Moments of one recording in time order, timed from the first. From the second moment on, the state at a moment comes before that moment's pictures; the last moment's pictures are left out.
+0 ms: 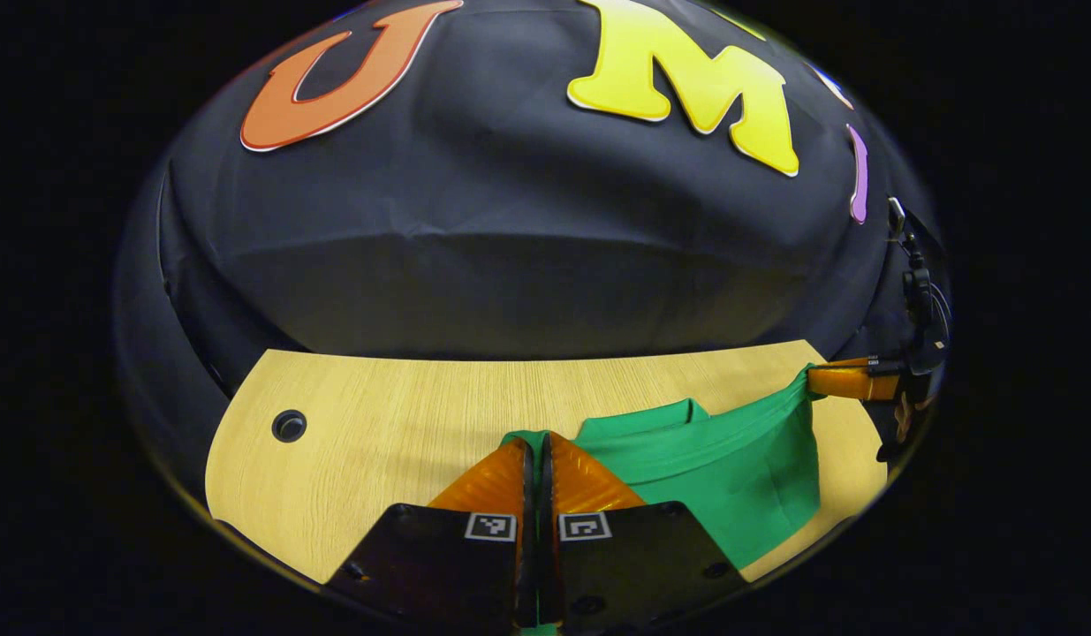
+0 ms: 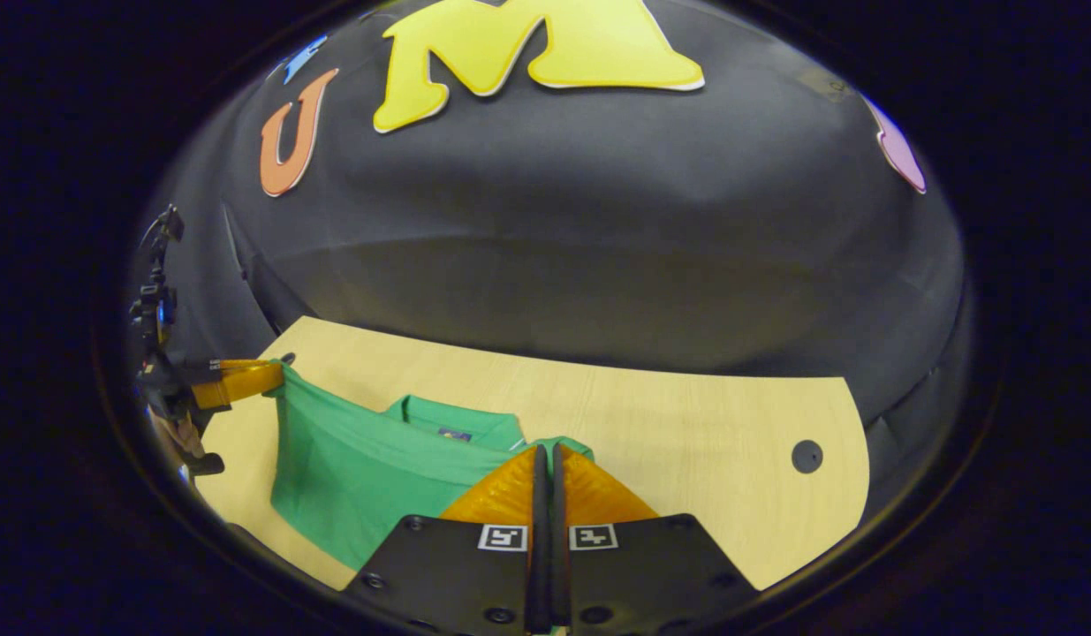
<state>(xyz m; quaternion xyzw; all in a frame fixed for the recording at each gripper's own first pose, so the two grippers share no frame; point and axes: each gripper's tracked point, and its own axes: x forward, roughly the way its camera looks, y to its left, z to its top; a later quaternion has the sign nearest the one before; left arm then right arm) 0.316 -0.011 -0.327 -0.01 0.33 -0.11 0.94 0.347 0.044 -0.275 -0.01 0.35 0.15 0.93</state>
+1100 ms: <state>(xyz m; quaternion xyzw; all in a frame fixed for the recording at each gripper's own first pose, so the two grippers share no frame) 0.290 0.005 -0.231 -0.03 0.24 -0.02 0.97 0.312 0.029 -0.187 -0.01 0.21 0.05 0.98</state>
